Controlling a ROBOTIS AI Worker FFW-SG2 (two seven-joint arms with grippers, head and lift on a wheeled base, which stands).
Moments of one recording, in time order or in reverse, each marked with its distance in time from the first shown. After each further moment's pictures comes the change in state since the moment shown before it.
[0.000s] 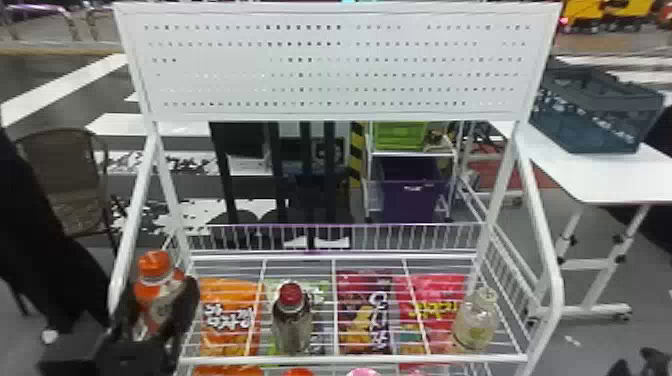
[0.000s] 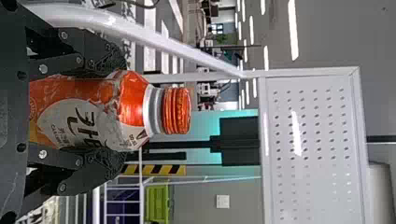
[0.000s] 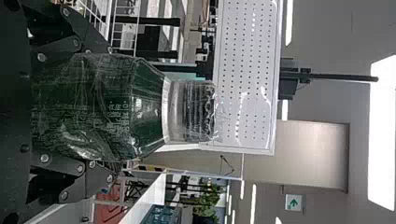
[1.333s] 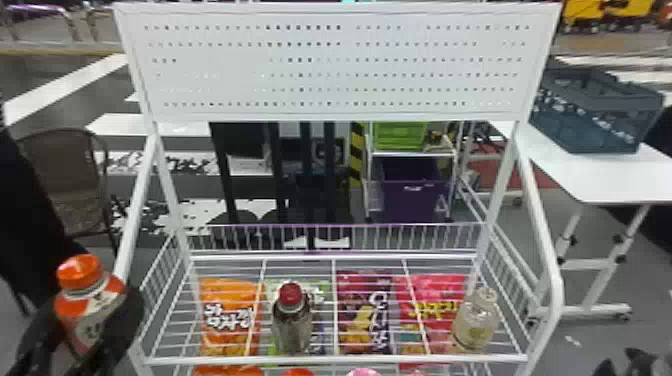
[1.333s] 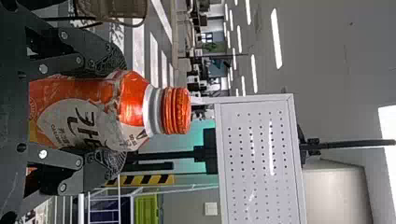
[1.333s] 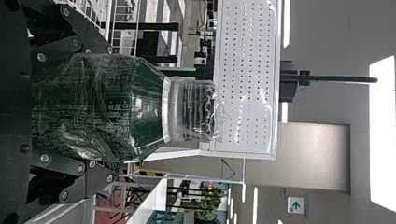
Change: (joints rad) left arm 0.316 -0.021 0.168 -0.362 -0.008 0.054 -0.032; right arm -0.006 0.000 0.032 0.010 0.008 -0.006 0.000
